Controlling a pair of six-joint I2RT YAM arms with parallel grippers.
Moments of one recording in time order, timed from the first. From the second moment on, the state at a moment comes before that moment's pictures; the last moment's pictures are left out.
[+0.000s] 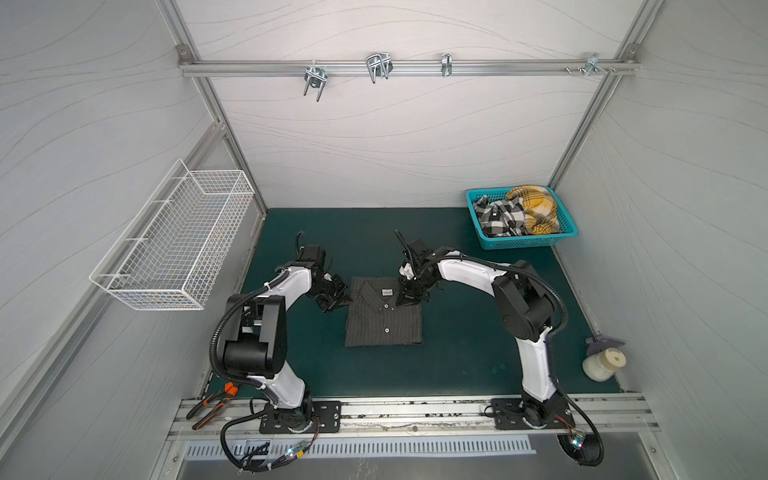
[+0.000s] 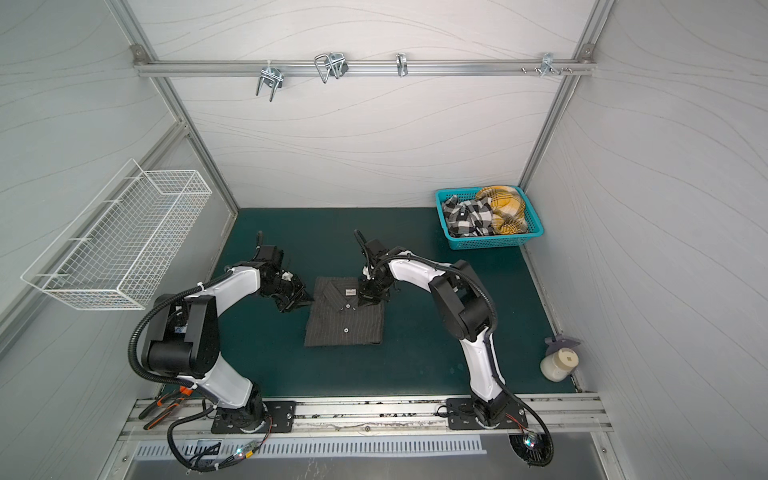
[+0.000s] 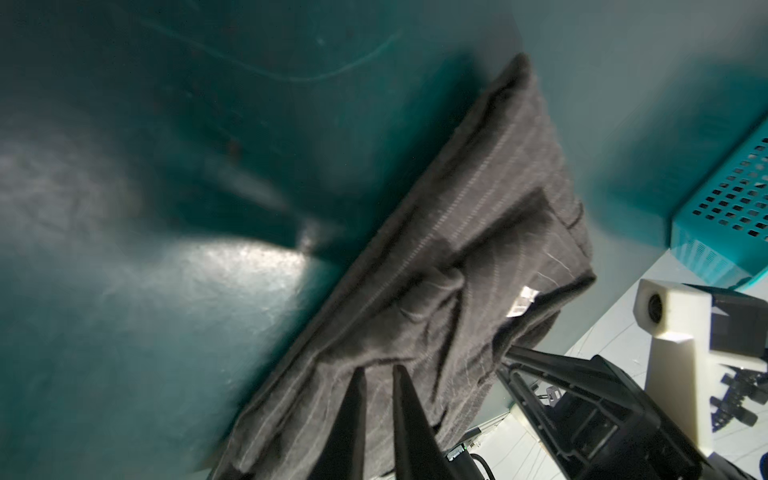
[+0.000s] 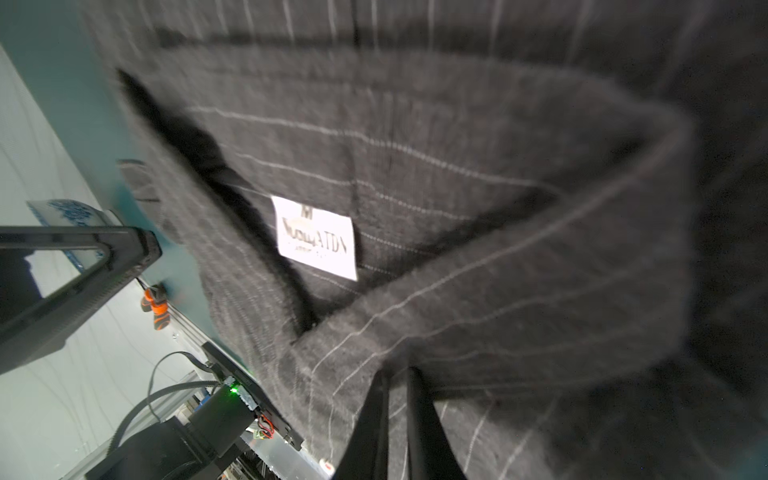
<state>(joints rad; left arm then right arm) -0.04 1.65 0.95 -0.68 0.53 -0.76 0.74 2.08 1.49 -0.70 -0.53 0.65</state>
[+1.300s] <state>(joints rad) -0.06 1.45 0.81 -0.79 0.48 -0.70 0.65 1.96 1.30 -0.73 -0.46 0.55</state>
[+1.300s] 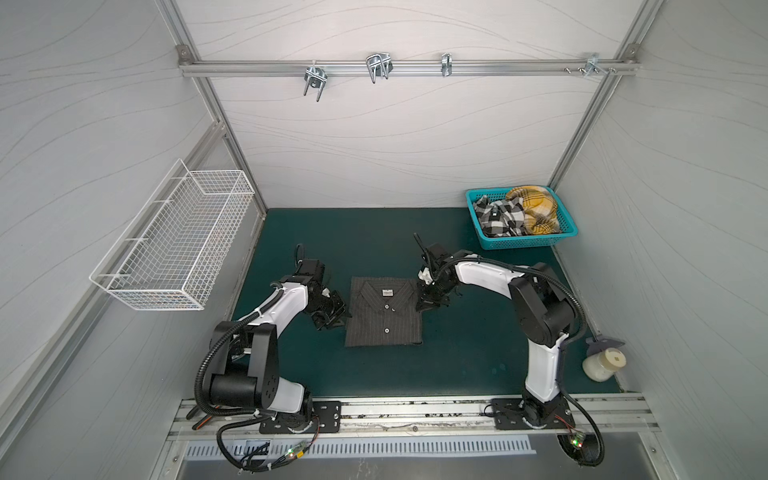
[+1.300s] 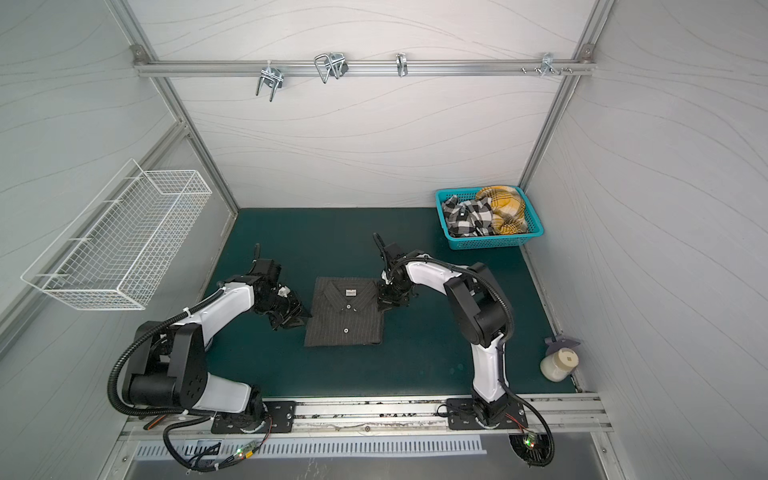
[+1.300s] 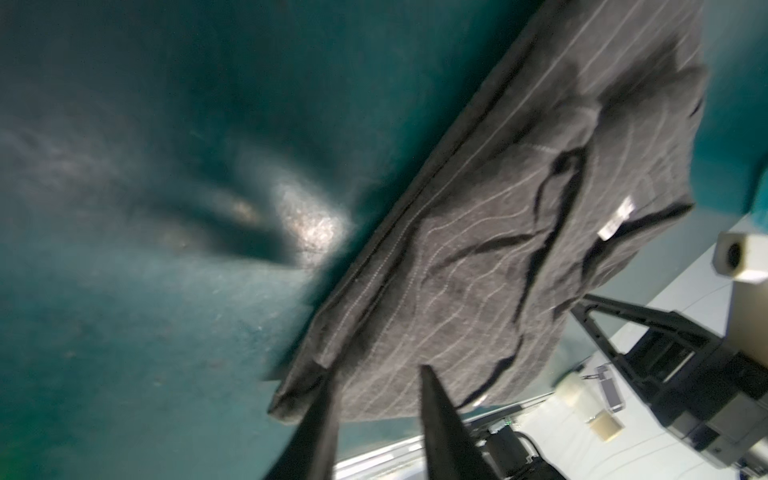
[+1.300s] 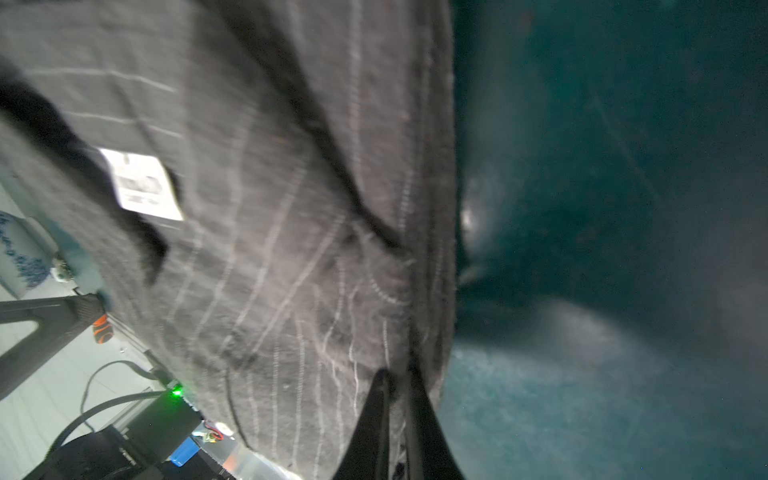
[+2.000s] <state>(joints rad) -0.05 1.43 0.87 -0.88 0.42 -0.58 0.67 1.31 0.87 -0.79 -0.34 0.60</state>
